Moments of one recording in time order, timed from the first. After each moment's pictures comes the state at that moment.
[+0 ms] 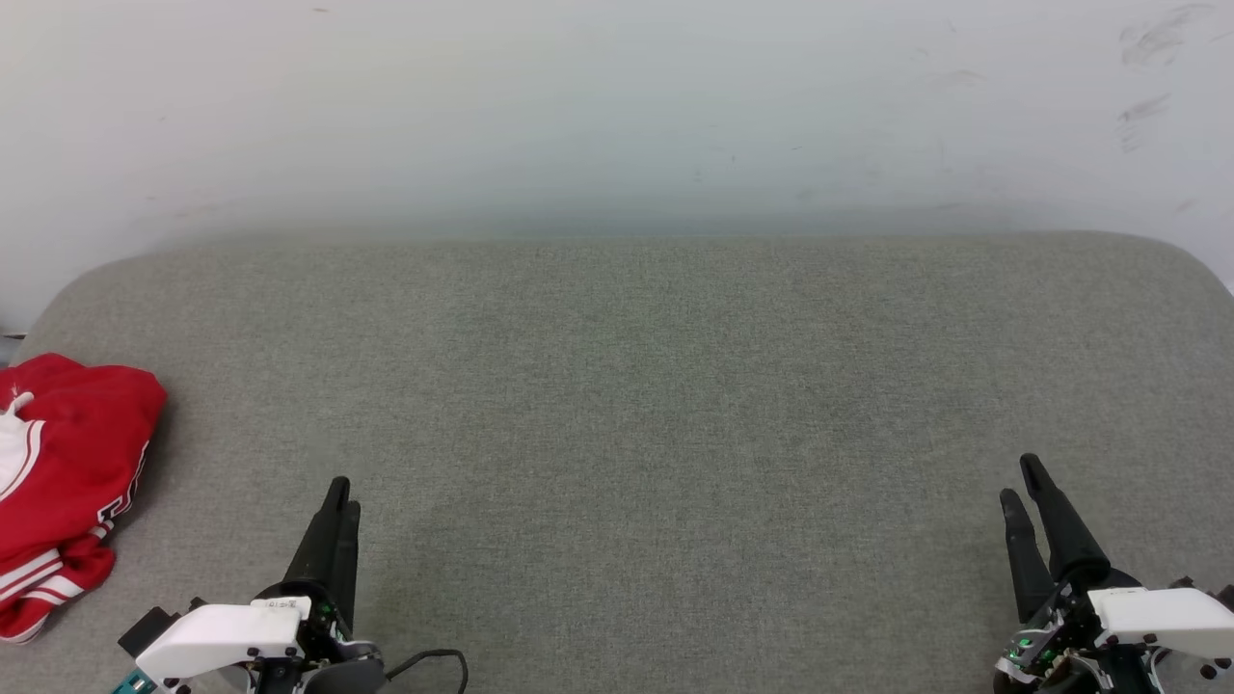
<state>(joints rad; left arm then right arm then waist) -0.08 0.05 0.11 0.28 -1.61 -0.13 0.11 -0.07 -0.05 -0.11 0.28 1.62 0.13 0.11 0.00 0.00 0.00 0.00</state>
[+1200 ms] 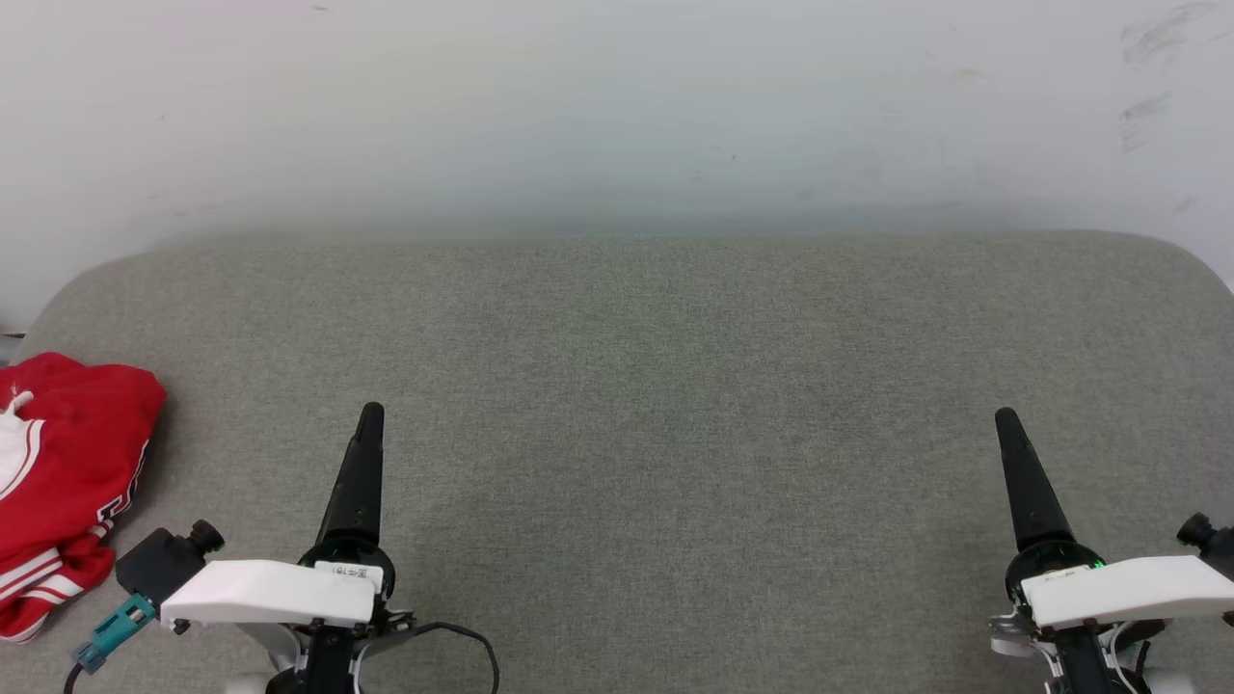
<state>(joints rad) -0.07 0.05 0.00 0.08 -1.20 -0.13 -0.04 -0.05 -0.06 -0.02 0.12 1.12 0.13 -0.05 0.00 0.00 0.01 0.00</state>
